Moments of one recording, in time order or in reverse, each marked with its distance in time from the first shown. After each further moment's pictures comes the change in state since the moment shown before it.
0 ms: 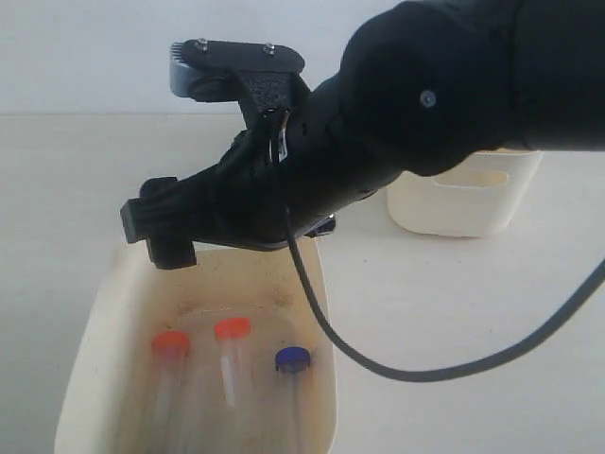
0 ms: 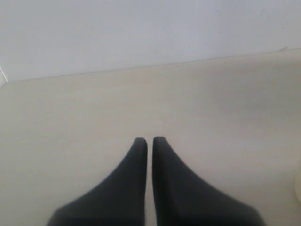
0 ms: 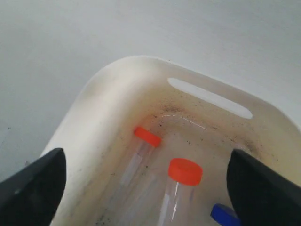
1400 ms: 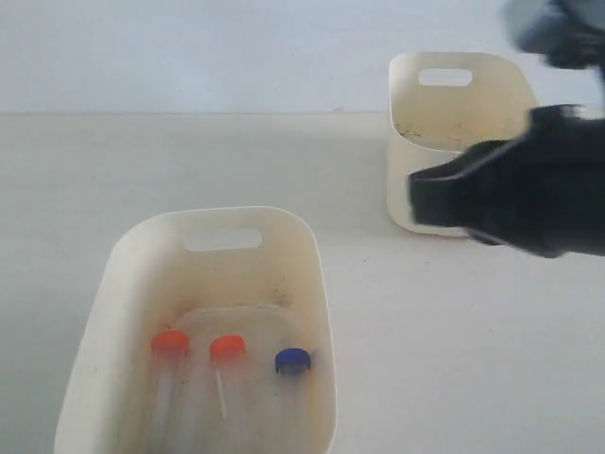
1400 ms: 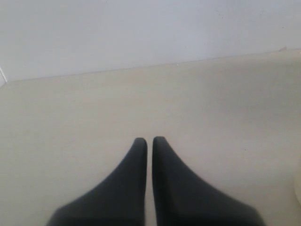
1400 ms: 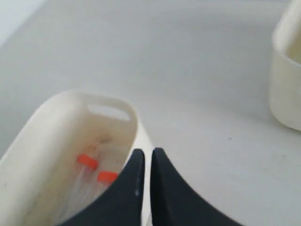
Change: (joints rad) left arm 0.000 0.000 0.000 0.000 0.000 0.000; right arm -0.248 -0.657 0.537 -0.024 -0.221 -0.029
